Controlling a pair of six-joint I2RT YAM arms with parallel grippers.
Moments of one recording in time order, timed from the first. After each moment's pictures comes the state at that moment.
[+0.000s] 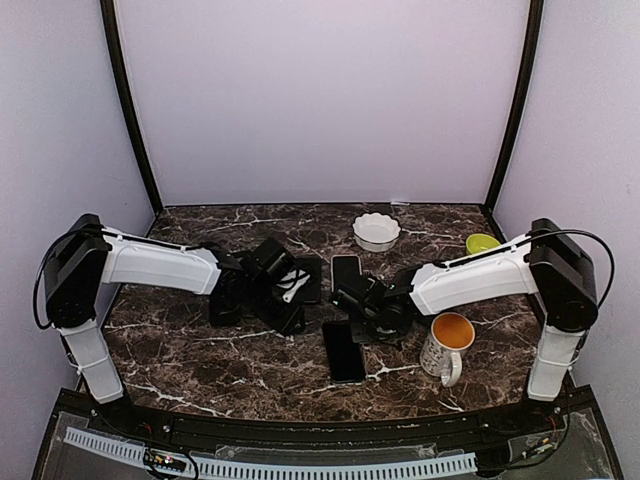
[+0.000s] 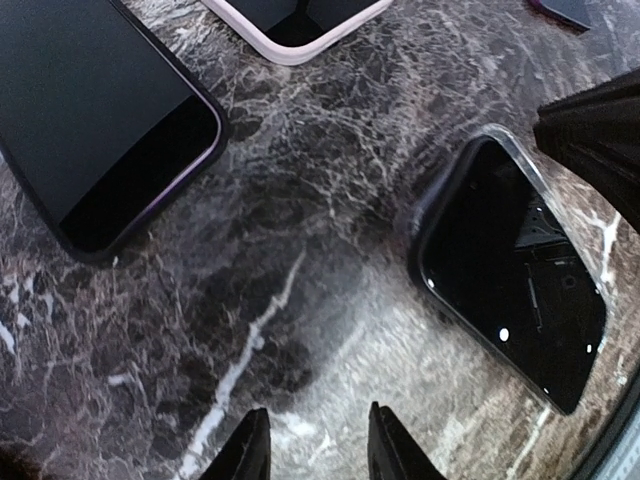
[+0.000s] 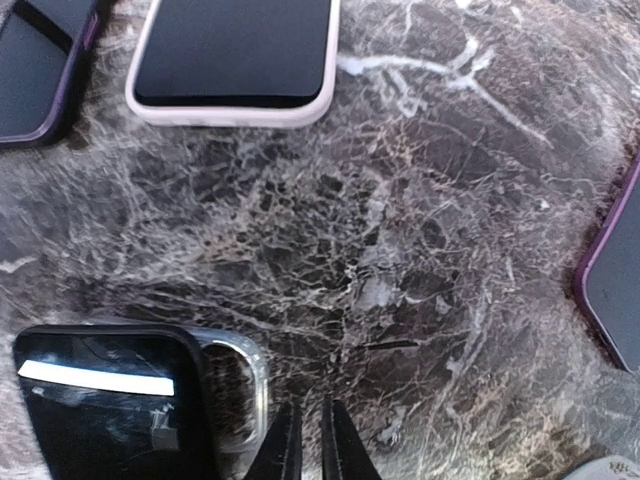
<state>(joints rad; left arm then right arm) -0.87 1.78 1.11 -0.40 0.13 -0.21 1.07 1.85 1.15 -0.56 0.42 0.88</state>
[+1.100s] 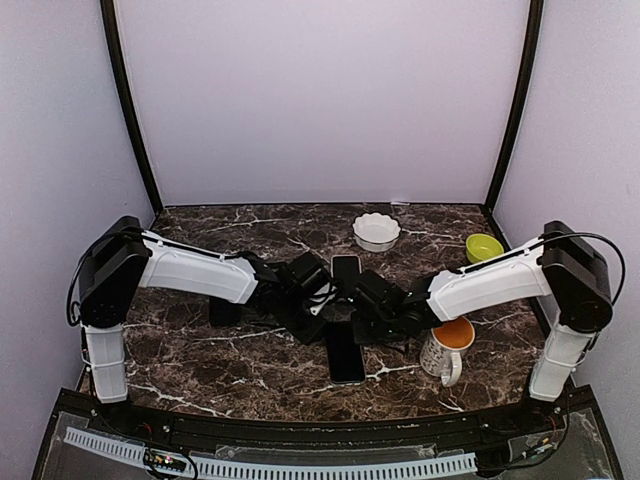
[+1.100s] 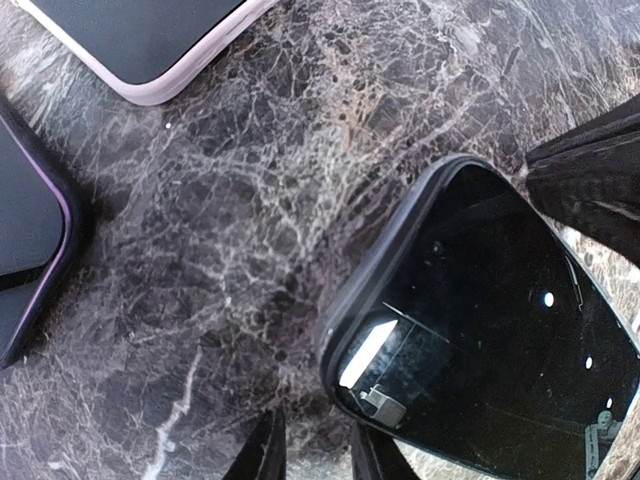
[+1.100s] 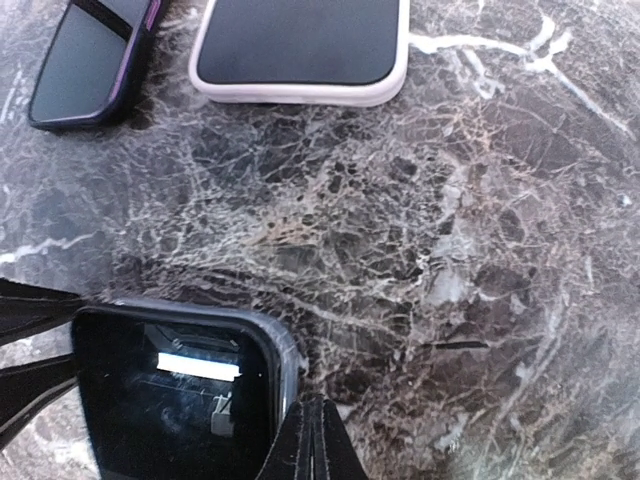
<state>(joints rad) -0.98 1.98 1.29 -0.44 0.02 -0.19 1.05 1.78 1.00 -0.31 0.27 0.85</state>
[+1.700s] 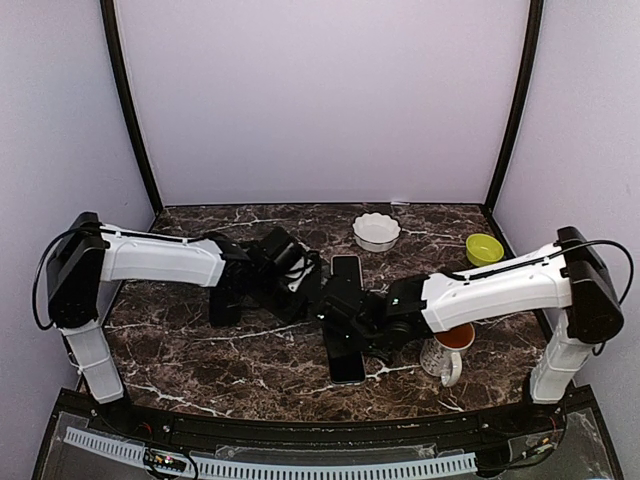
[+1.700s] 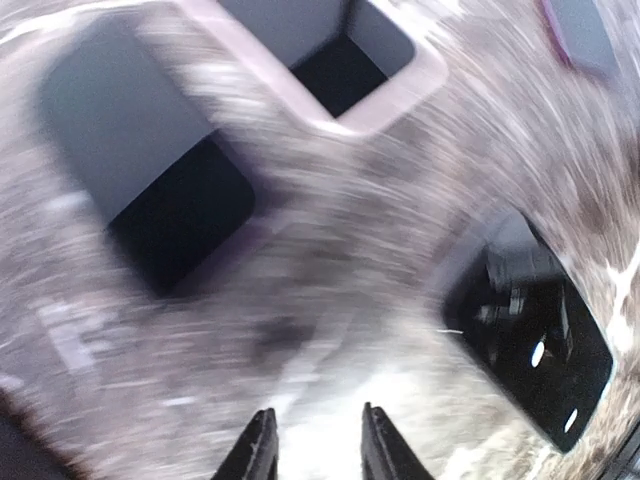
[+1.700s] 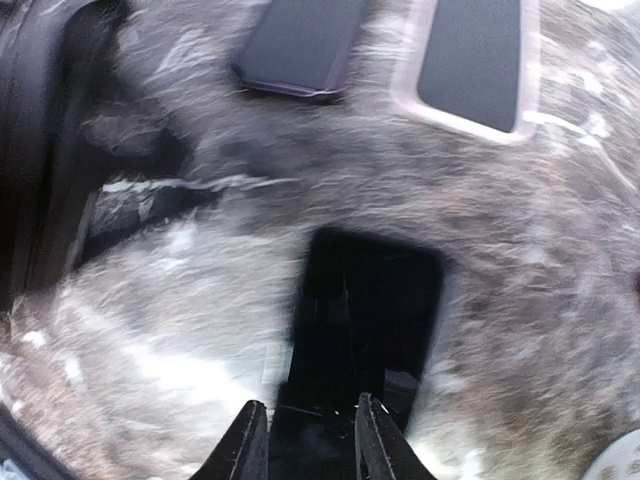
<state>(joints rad) -0.90 1.82 1.23 -0.48 -0.02 -0.22 1.24 1.74 1.17 -0.50 0.39 0.82</state>
